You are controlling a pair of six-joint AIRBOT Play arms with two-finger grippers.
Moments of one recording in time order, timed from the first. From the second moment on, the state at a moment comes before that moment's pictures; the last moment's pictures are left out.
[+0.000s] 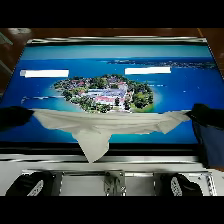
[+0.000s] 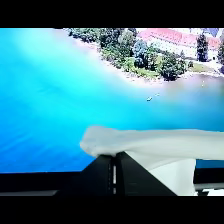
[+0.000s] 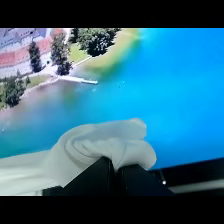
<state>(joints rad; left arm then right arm) -0.17 -0.61 1.04 1.46 -1.27 -1.80 -0.34 -0.72 0.98 -1.15 1.34 1.59</state>
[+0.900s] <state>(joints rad) 0.03 -1.21 0.93 1.17 -0.87 -1.71 -0.25 -1.25 0.91 -1.01 0.75 1.48</state>
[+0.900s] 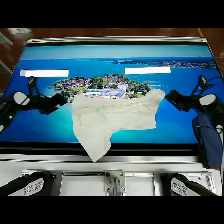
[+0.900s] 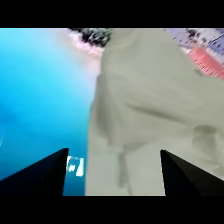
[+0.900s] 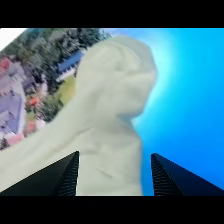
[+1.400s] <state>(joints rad) 0.27 -1.20 0.61 0.84 -1.13 -1.30 -0.48 -1.24 0.79 -0.90 1.17 1.30</state>
